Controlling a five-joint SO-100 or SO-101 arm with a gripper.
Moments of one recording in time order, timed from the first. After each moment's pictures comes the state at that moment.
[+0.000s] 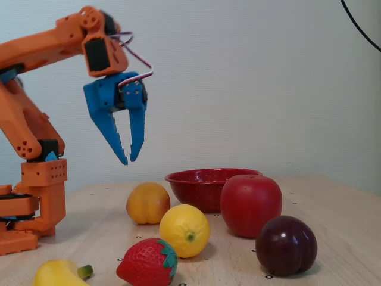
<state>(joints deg) -15.3 116.5 102.2 94.1 19.8</state>
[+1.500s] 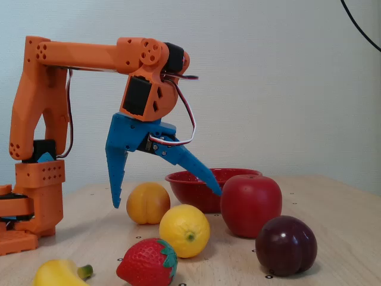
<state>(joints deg) -26.8 73.6 79.6 102.9 33.0</state>
